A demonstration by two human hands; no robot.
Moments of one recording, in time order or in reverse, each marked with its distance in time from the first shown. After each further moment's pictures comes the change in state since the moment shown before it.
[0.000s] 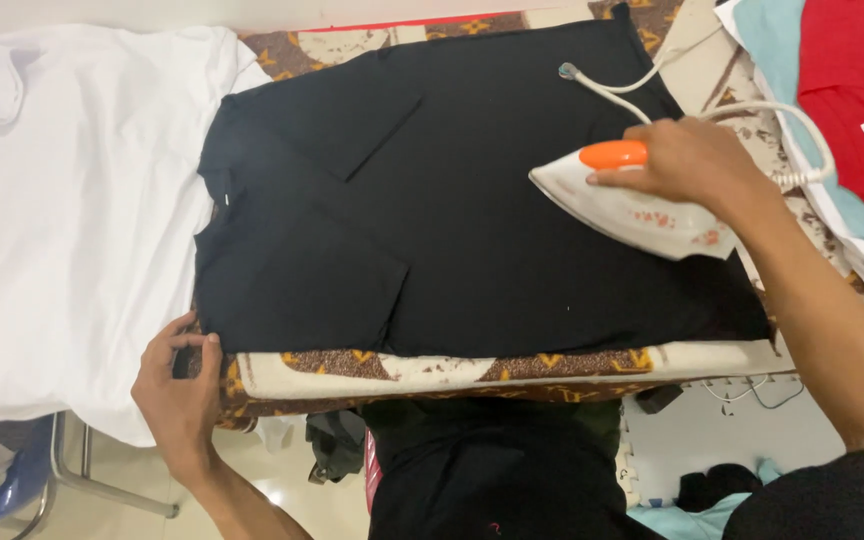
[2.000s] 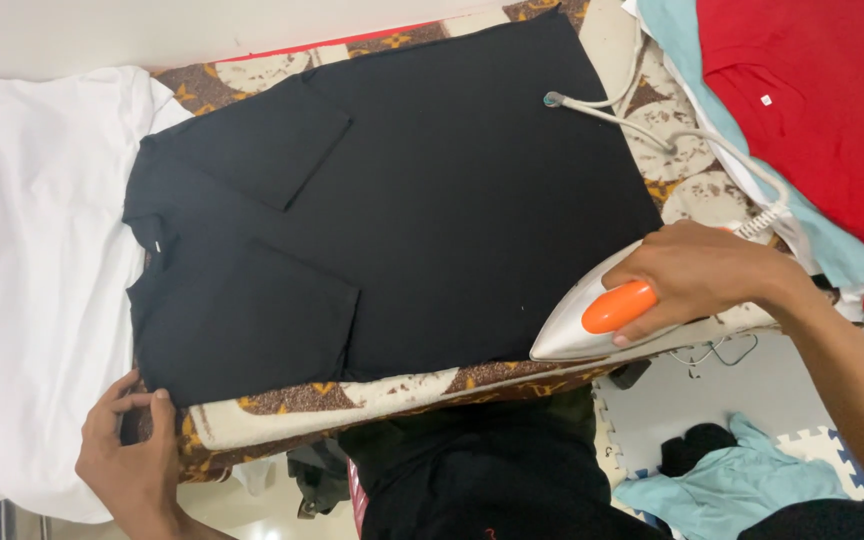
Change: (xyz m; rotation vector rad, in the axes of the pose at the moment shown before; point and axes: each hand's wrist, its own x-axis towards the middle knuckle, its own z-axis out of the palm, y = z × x) left_hand -0.003 -0.015 0.006 0.104 -0.010 0.070; right_hand -0.122 0.015 -0.018 -0.004 -0.482 -0.281
